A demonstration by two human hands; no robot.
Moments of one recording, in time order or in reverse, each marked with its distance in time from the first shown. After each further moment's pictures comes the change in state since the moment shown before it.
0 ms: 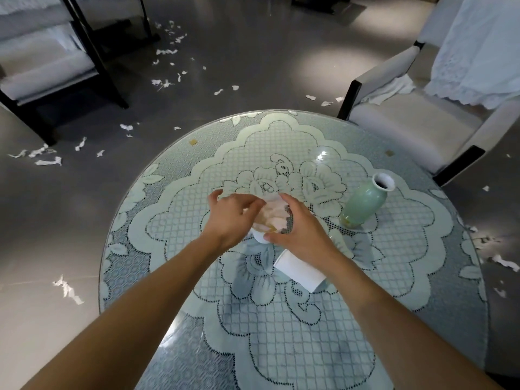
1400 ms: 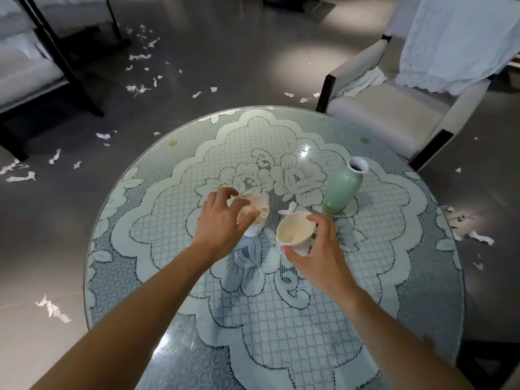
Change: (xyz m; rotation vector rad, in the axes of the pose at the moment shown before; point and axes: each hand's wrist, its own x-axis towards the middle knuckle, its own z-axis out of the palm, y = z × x) left_hand -0.016 -0.008 0.022 0.262 0.073 0.139; right_hand -0.073 0.041 0.000 -0.119 0.379 -0.070
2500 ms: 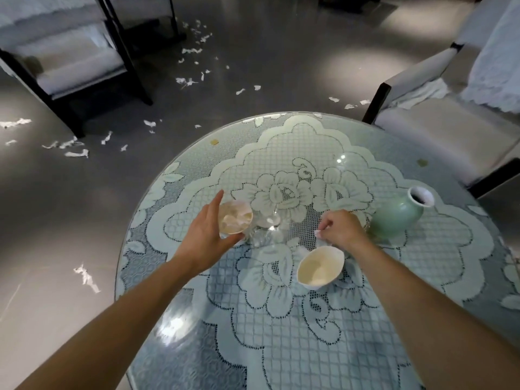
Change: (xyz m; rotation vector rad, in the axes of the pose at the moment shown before) left_hand -0.026 -0.072 -0.023 -0.252 -0.039 -0.299; right_hand 0.122 -0.001 0.022 -0.200 -0.436 0.338
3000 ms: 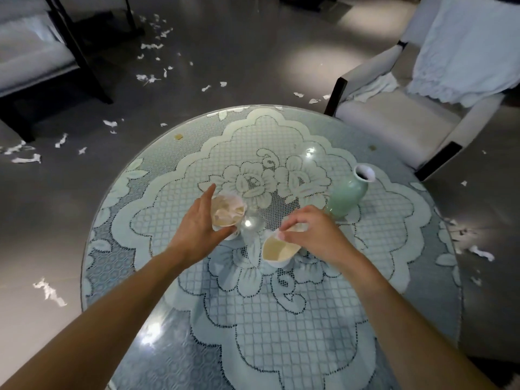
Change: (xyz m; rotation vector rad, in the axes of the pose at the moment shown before) left_hand -0.004 0.034 0.024 -0.051 -0.055 0.076; right_hand -0.089 0.004 -0.019 0.253 -0.046 -0.188
